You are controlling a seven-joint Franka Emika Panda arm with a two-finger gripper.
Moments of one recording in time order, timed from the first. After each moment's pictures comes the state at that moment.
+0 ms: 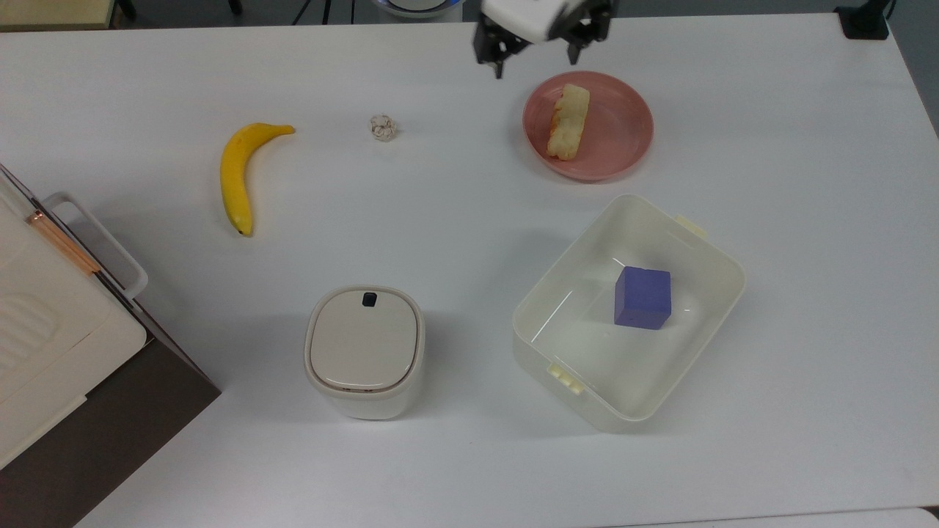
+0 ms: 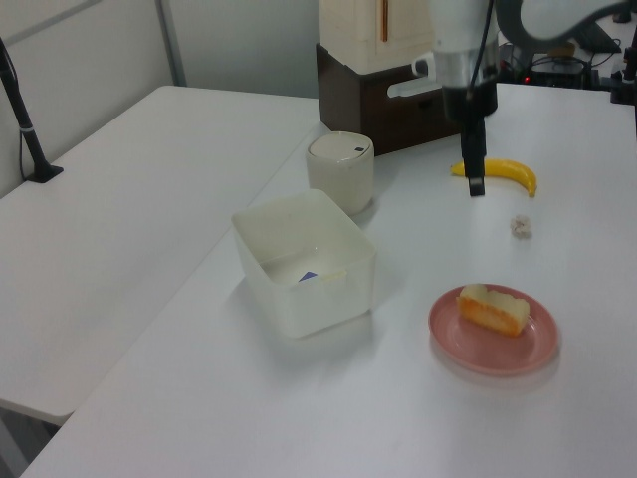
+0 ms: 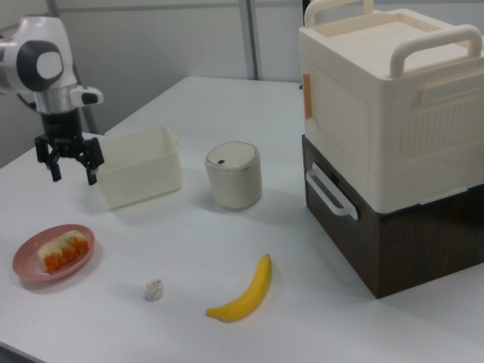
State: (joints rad) arm 0.19 0.07 0.15 -1.77 0.01 1.67 0.11
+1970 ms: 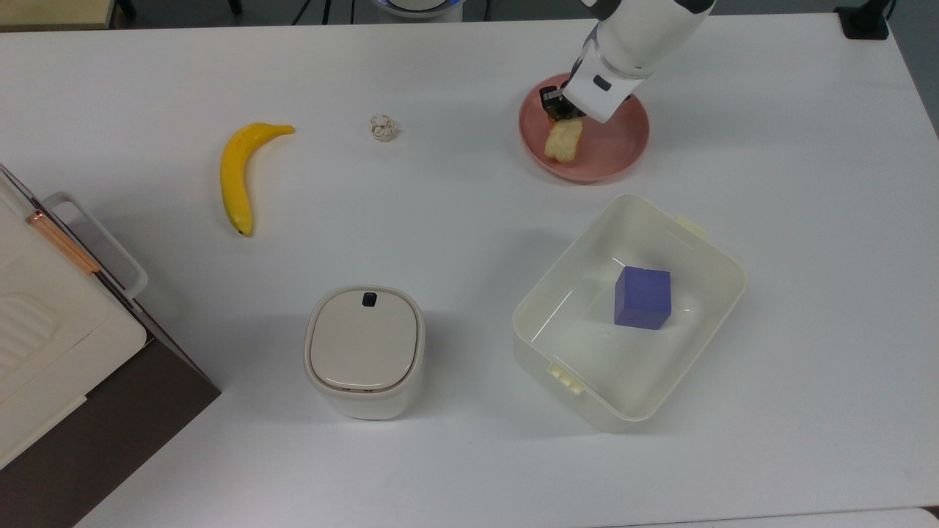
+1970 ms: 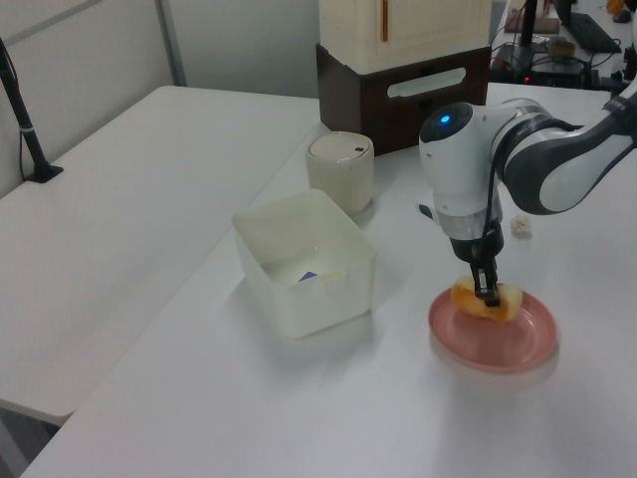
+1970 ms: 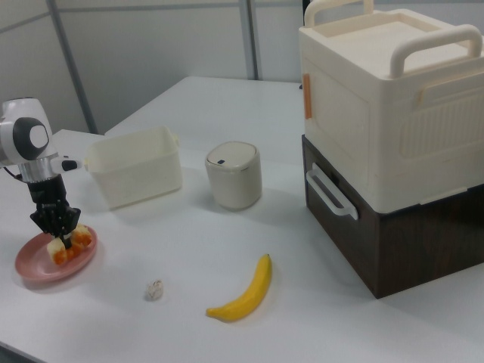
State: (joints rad) arm 0.37 0.22 0.16 -1.98 -0.11 1.91 0.35
